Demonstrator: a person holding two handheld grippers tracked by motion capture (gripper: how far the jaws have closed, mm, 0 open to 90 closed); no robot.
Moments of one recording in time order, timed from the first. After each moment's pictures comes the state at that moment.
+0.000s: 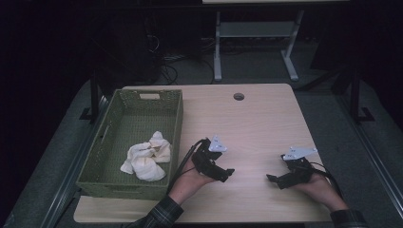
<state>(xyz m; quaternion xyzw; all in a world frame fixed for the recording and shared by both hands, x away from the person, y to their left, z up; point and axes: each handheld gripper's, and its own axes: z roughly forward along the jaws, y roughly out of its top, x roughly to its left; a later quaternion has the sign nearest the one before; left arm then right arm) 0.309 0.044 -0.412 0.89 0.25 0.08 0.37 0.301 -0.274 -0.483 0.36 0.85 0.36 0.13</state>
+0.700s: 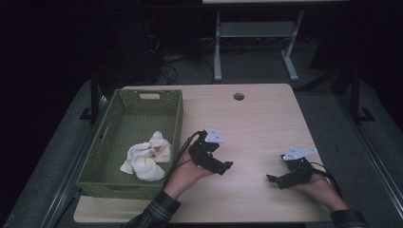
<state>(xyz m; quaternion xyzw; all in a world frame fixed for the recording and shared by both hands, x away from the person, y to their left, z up) 0.318 0.052 -0.388 0.89 0.25 0.08 0.38 0.301 -0.274 -0.483 0.36 0.85 0.36 0.13</state>
